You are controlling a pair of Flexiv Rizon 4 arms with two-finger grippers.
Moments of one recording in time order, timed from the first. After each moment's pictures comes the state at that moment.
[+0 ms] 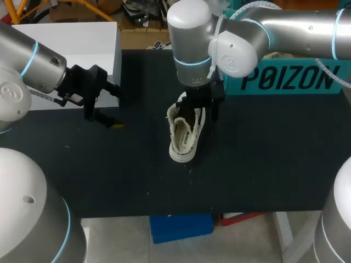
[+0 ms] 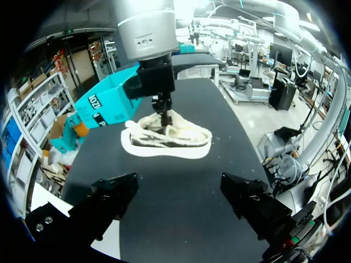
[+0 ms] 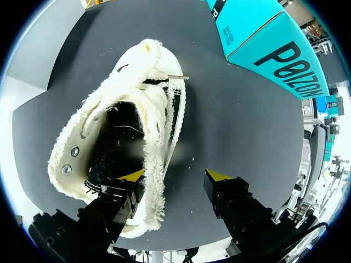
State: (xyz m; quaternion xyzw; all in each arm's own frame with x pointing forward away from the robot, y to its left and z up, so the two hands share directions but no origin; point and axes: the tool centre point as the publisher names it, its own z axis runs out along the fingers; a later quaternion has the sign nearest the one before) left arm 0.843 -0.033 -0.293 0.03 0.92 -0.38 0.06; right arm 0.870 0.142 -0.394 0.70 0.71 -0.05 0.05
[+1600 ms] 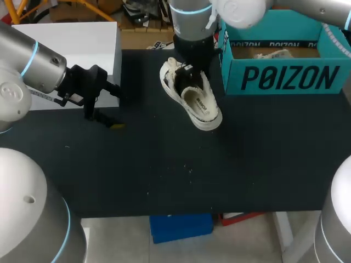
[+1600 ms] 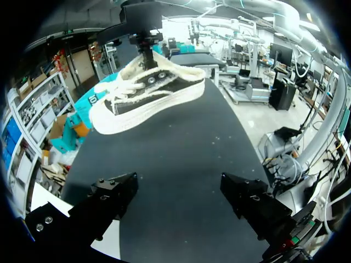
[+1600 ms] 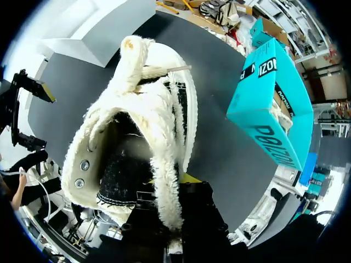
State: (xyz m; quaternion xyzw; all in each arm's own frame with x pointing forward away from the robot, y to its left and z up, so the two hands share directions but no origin) left arm 0.843 -0.033 -0.293 0.03 0.92 -0.38 0.06; right arm 0.895 0.141 -0.248 0.49 0.87 -0.04 0.06
